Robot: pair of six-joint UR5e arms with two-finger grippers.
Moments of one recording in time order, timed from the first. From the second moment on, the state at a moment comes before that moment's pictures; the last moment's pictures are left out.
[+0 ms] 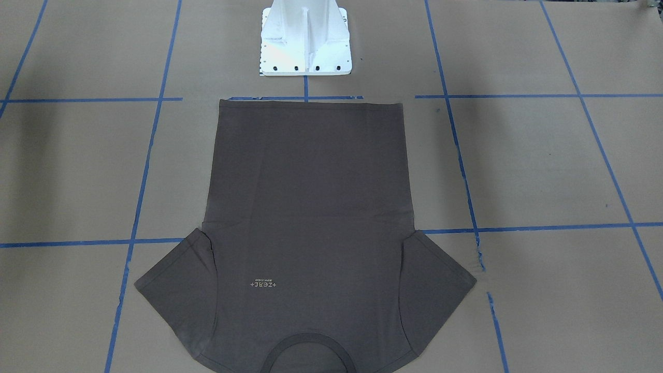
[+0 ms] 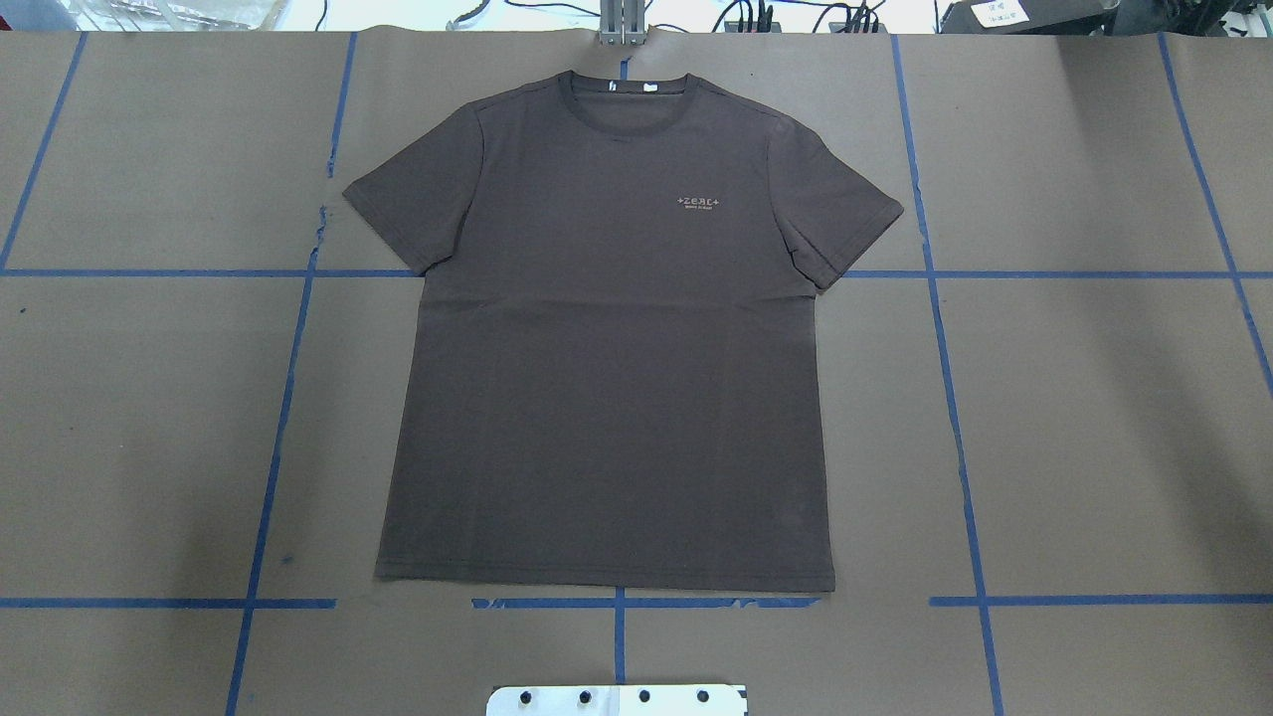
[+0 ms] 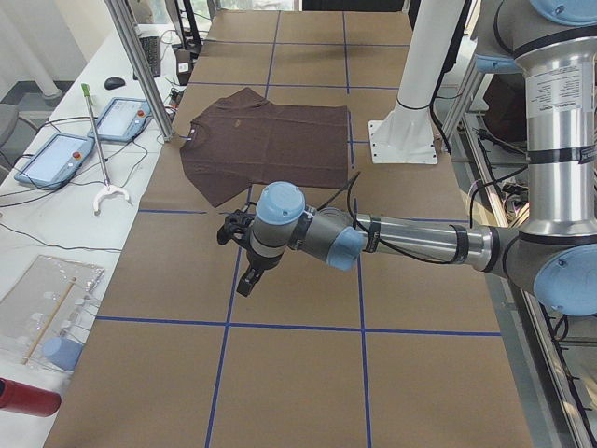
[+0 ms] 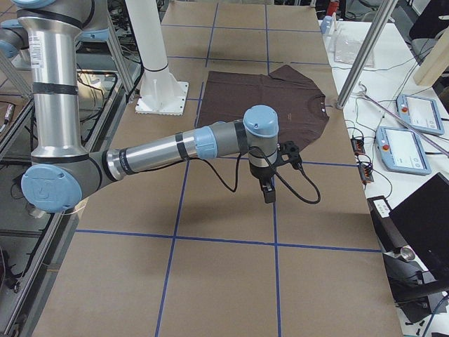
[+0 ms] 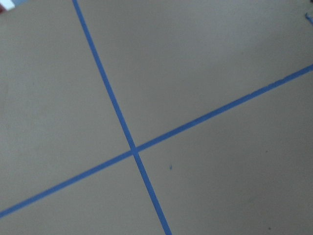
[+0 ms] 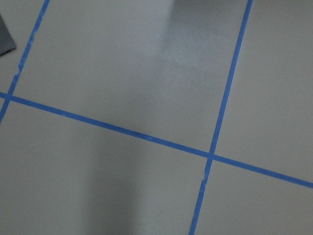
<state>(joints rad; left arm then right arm) -1.52 -1.48 -1.72 -2.12 -2.33 0.10 1.54 -1.55 1.84 -1.58 2.33 -0.06</state>
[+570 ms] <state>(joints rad) -1.50 -1.64 -1.57 -2.30 -2.35 -0.07 1.50 -1.46 1.66 -1.23 2.39 0.26</state>
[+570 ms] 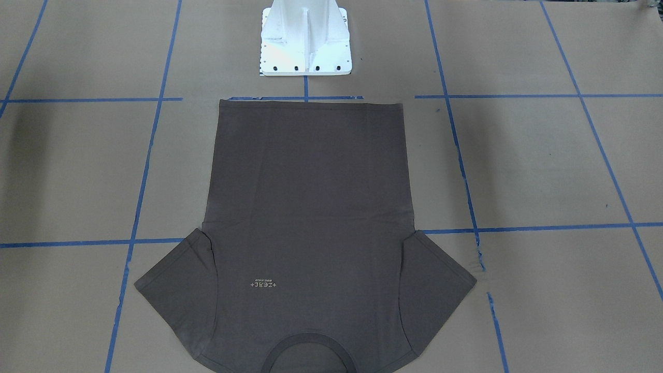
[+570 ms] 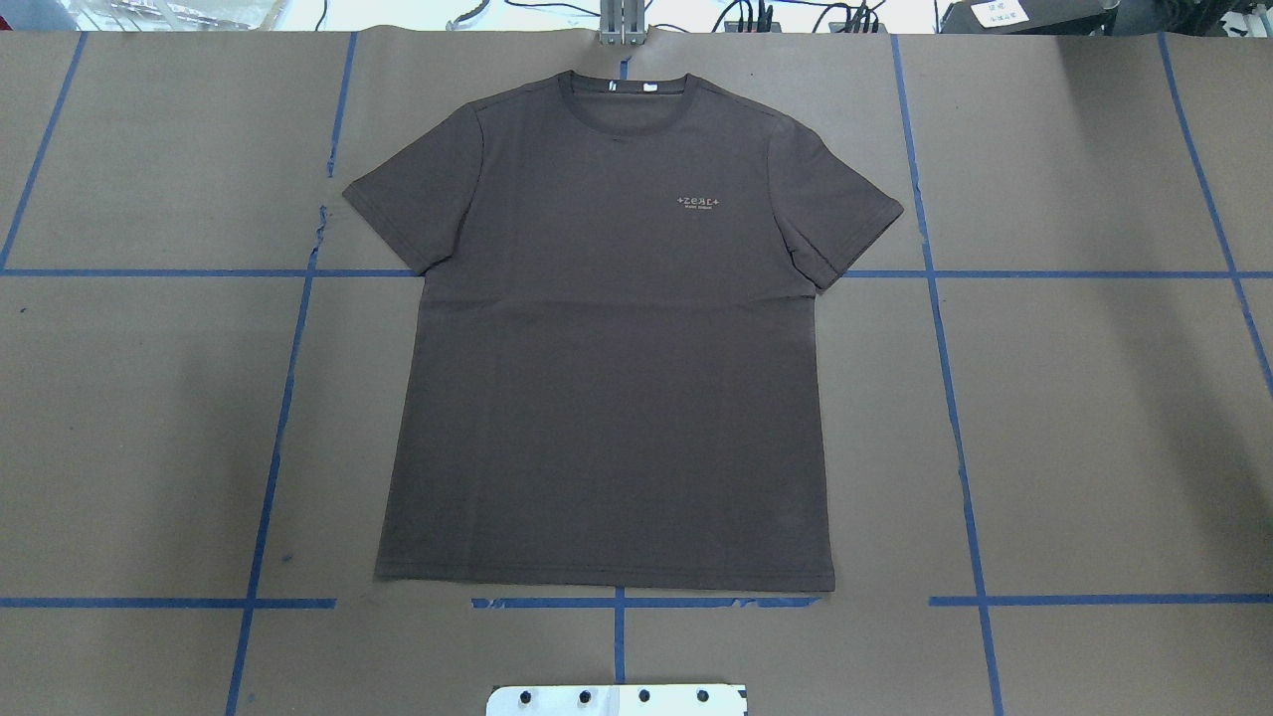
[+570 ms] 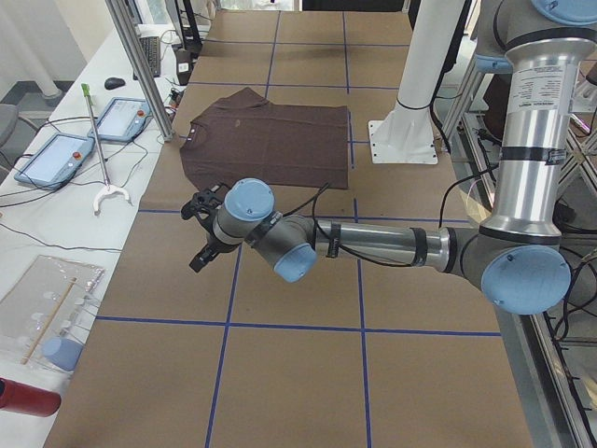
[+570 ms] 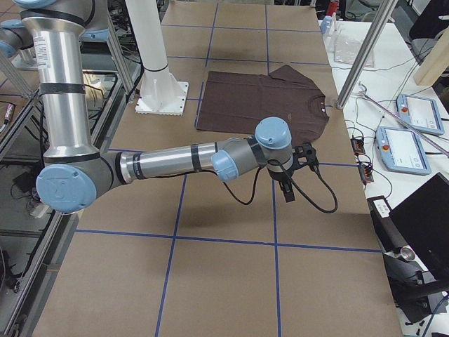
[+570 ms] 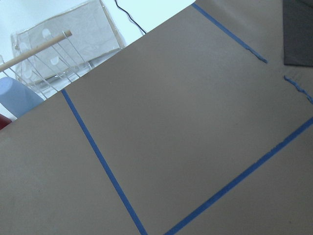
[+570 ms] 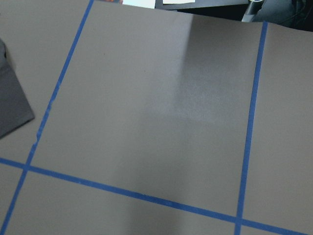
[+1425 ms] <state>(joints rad) -1.40 -1.69 -1.57 -2.32 -2.37 -0.27 1.13 -1.14 1.44 -0.98 2.10 0.98</state>
